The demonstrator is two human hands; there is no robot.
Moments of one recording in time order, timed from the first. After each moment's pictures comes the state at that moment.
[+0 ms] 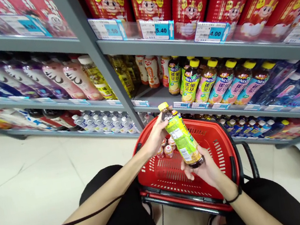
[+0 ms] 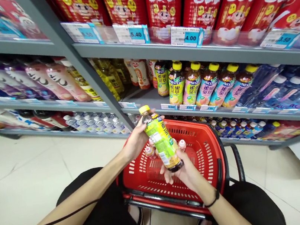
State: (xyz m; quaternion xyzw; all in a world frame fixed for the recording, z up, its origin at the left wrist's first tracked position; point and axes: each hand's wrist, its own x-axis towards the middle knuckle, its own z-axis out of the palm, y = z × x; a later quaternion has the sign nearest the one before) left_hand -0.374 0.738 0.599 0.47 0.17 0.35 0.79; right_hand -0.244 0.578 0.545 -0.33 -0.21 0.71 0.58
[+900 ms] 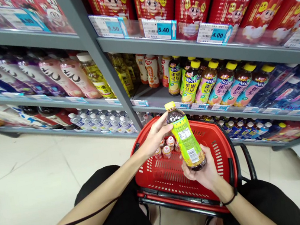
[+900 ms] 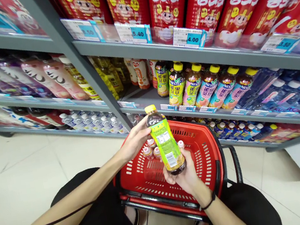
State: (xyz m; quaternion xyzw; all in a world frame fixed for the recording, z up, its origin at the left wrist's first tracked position) left_hand -0.380 0.741 0.591 0.53 0.19 0.35 0.75; right_hand -0.250 0.580 0.555 -0.35 -0.12 0.72 0.58
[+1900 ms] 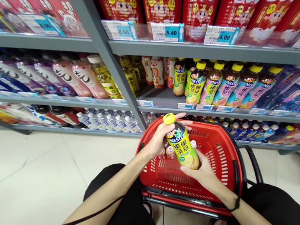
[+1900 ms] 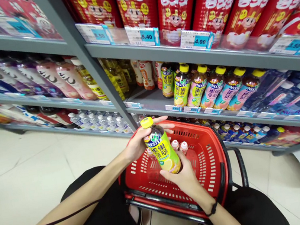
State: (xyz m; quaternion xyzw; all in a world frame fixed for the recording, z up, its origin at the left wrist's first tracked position) left_hand -0.384 0.739 0.607 0.52 0.07 0.30 0.80; right_hand -0.263 0.578 0.528 -0.58 -0.35 0.45 0.59
